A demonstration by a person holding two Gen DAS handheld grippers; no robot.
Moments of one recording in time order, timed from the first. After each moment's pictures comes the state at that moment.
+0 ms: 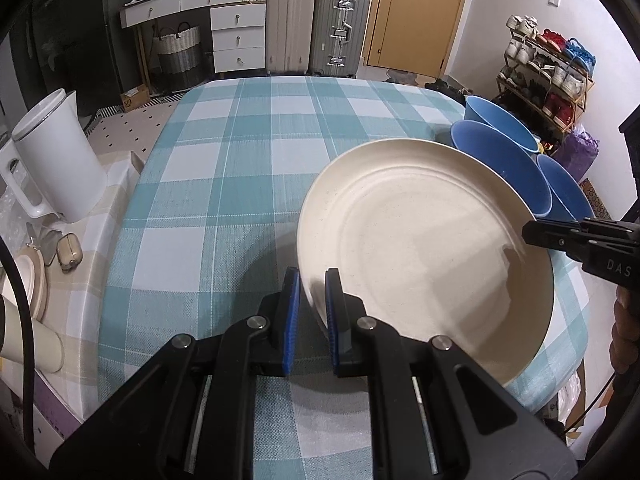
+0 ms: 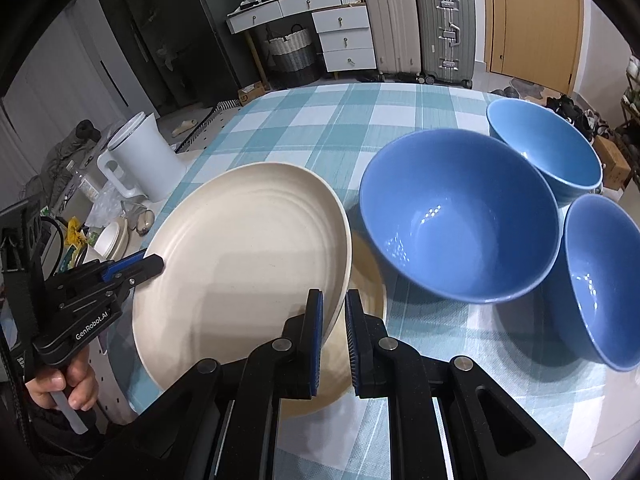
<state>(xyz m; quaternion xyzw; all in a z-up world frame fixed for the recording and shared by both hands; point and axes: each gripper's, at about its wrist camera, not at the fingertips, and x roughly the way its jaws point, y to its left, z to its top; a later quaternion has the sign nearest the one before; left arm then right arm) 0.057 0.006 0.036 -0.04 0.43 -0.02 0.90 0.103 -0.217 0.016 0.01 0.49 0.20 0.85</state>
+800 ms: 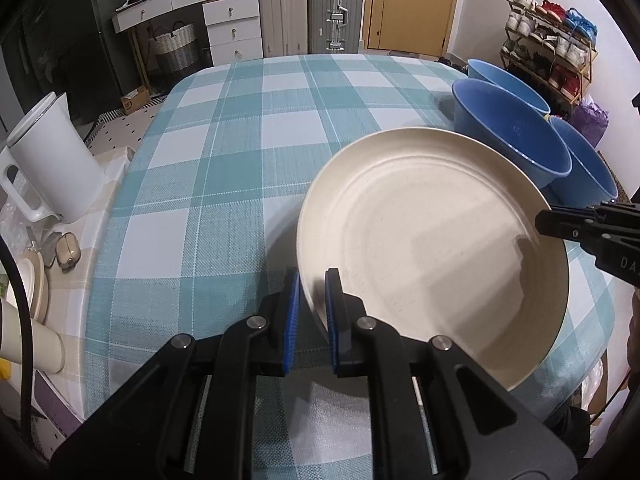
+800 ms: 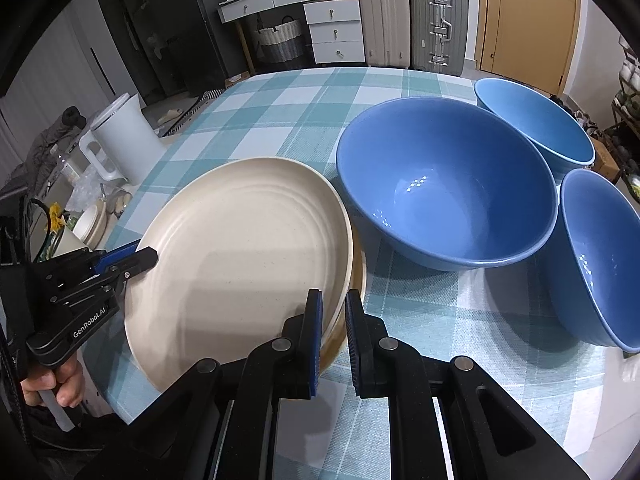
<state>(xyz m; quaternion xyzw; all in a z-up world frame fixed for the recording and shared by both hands) 0.069 -0.017 -0.006 0.00 0.45 -0.01 0.89 0.092 -0.220 -0.015 -0.02 0.49 0.18 0.85</state>
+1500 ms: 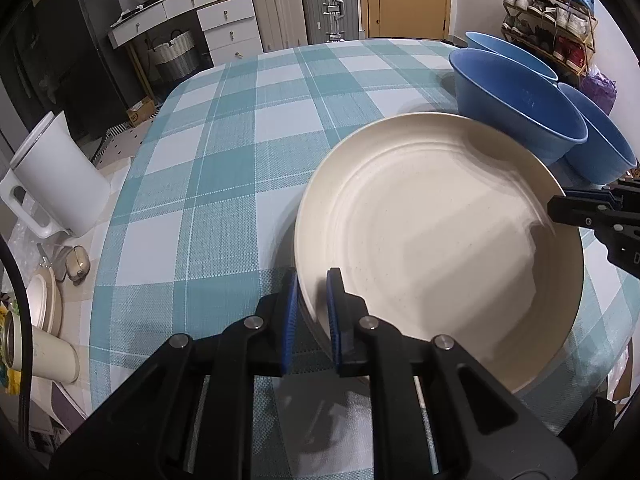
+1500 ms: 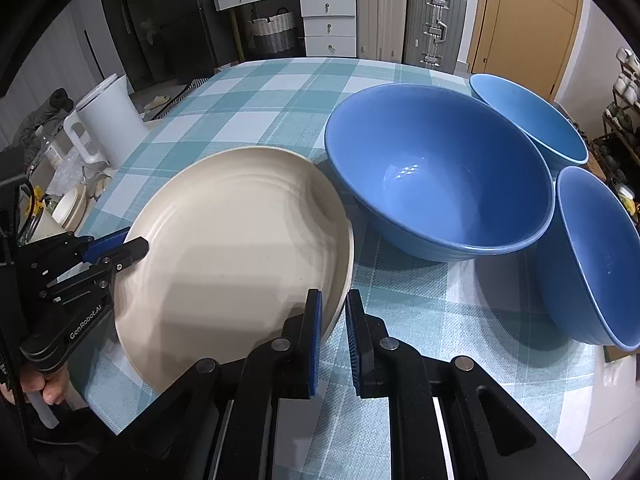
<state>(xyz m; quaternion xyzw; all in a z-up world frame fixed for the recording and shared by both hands) 0.076 -0.036 -0.026 0.06 0.46 0.00 0.89 0.091 -0.216 -0.032 -0.06 0.49 0.16 0.85</state>
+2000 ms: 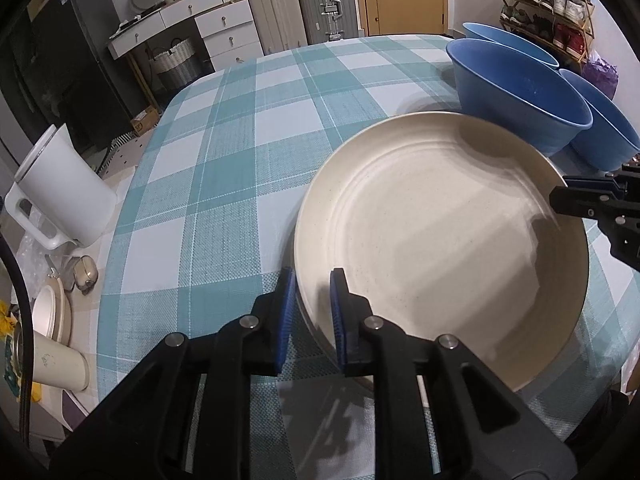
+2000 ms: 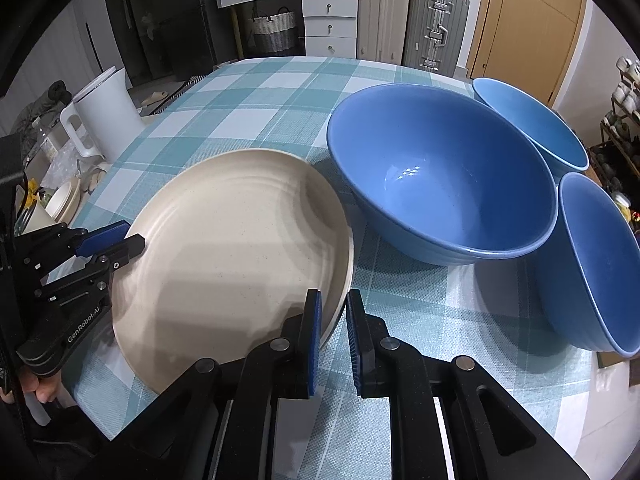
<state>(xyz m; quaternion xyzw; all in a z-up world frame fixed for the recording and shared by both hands) 0.077 -0.040 -0.030 0.08 0.46 0.00 0.89 0.090 -0.213 -0.038 -0.07 0.49 0.15 0.86</state>
